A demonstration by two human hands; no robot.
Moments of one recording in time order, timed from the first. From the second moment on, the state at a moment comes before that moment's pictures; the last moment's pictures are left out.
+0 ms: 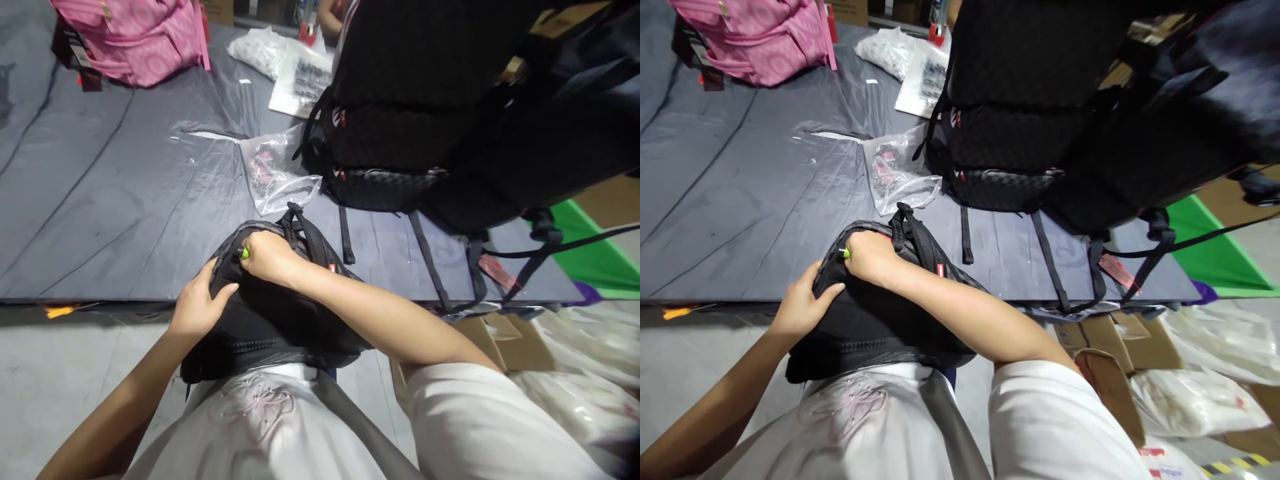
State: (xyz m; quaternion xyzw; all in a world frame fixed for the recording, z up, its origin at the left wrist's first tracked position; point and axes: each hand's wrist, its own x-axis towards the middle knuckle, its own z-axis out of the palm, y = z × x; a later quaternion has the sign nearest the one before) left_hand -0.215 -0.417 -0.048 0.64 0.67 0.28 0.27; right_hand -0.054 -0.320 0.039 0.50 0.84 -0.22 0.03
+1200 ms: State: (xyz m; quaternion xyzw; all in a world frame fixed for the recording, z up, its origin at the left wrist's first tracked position) left_hand -0.227 -0.439 -0.058 0.69 0.60 0.34 0.23; right_hand -0.049 -0.375 0.044 0.41 0.90 -0.16 0.06
